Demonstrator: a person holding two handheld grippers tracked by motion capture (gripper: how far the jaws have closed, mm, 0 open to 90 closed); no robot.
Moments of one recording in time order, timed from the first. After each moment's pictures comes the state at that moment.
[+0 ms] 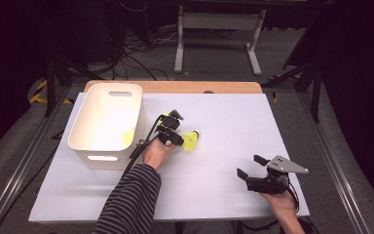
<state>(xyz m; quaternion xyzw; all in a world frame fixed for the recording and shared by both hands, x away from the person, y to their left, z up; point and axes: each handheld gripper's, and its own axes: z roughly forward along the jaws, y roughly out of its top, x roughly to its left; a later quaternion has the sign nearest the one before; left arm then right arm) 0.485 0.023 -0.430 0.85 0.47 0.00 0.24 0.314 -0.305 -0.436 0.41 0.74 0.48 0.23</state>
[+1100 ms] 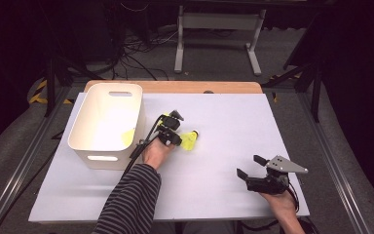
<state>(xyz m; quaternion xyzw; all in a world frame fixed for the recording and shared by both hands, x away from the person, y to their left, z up) 0.486 0.023 -0.431 0.86 0.45 0.00 0.24 0.314 -0.304 -0.436 0.41 0.74 0.48 0.23</state>
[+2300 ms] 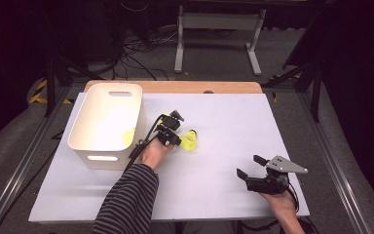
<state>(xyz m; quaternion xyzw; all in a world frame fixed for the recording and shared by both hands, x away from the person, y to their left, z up) 0.482 0.024 -0.424 0.87 0.43 0.00 0.23 0.314 -0.304 -0.436 0.40 0.75 0.48 0.23</state>
